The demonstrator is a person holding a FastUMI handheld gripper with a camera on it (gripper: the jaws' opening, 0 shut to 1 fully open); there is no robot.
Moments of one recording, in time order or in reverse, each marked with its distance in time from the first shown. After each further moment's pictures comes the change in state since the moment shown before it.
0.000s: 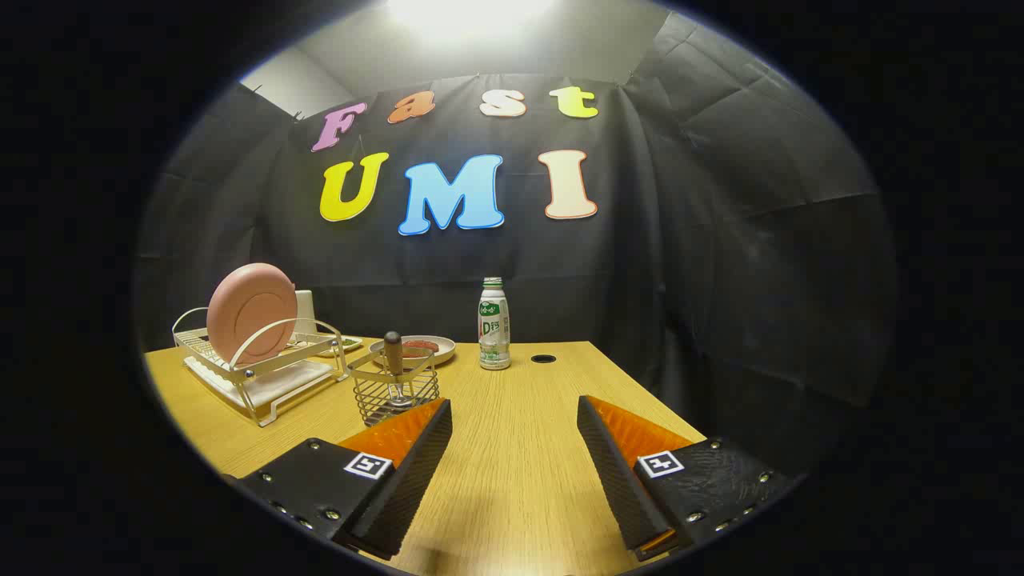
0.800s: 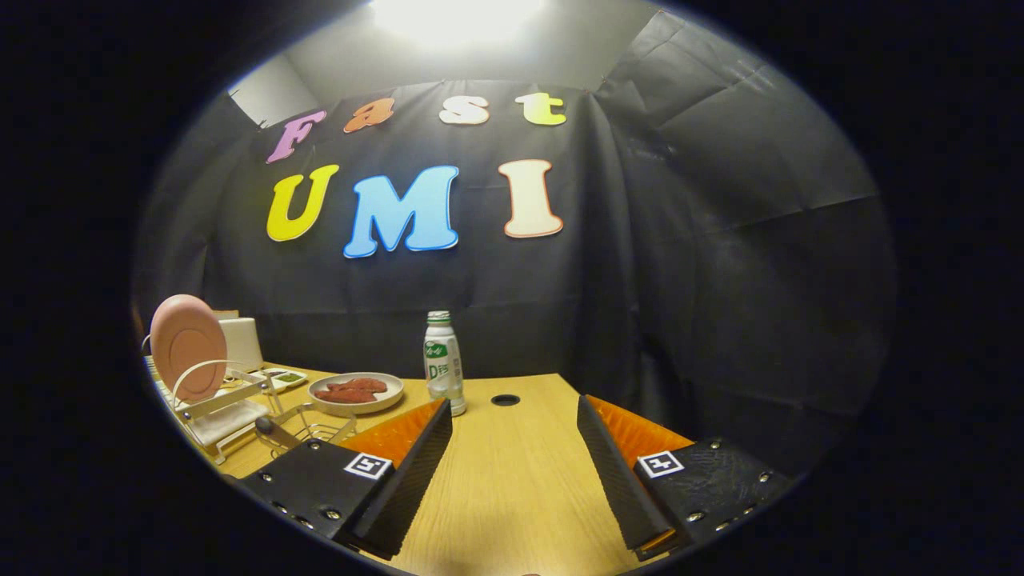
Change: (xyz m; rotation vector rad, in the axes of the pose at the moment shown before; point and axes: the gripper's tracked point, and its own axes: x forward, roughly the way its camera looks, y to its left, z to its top) arm 0.085 -0.057 0.056 0.018 -0.093 -0.165
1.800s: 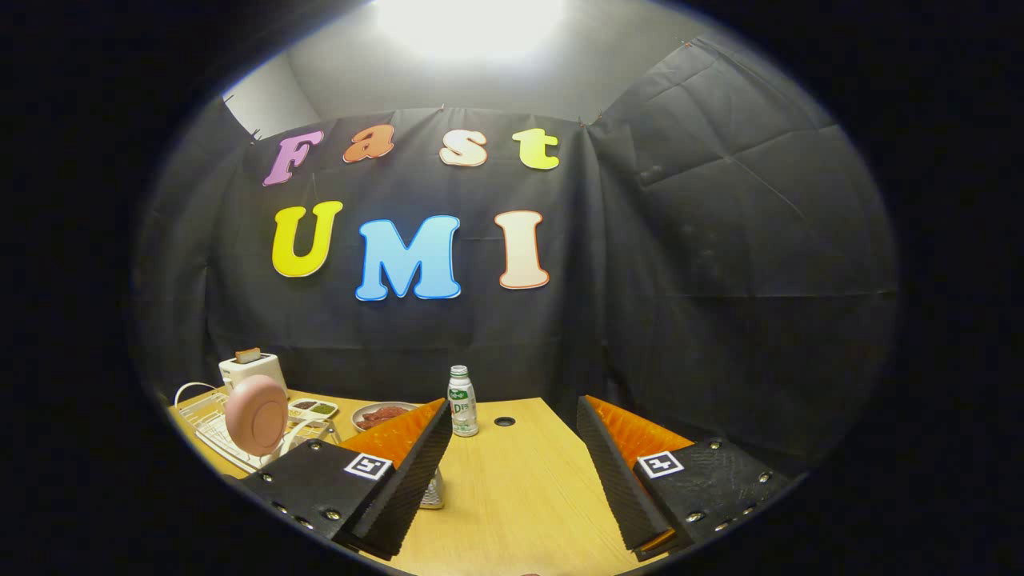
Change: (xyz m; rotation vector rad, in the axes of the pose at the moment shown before) arm -0.148 0.066 0.146 -0.006 0.022 -0.052
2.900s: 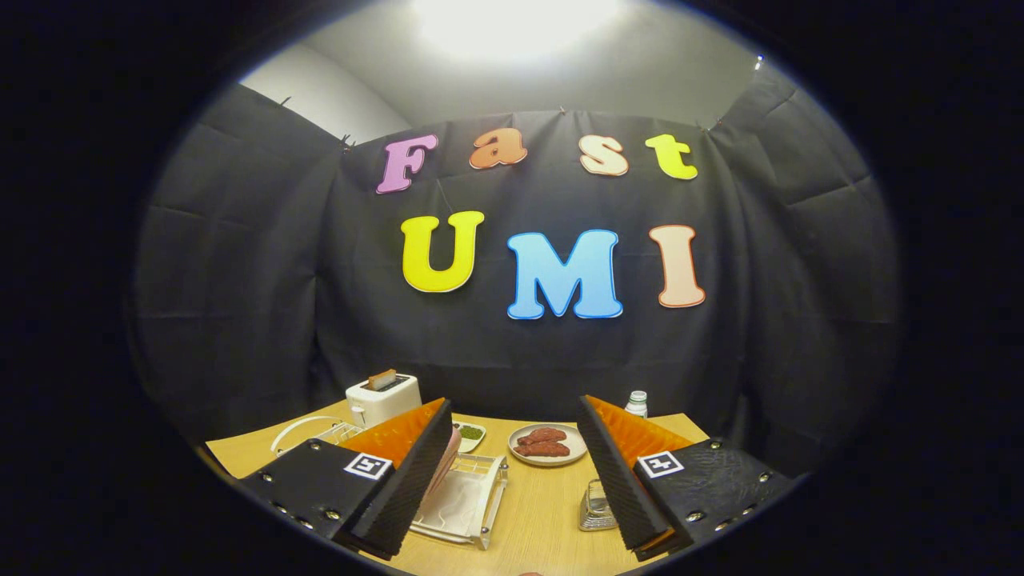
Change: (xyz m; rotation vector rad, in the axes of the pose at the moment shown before) arm -0.001 0.246 0.057 -0.029 -0.012 0.385
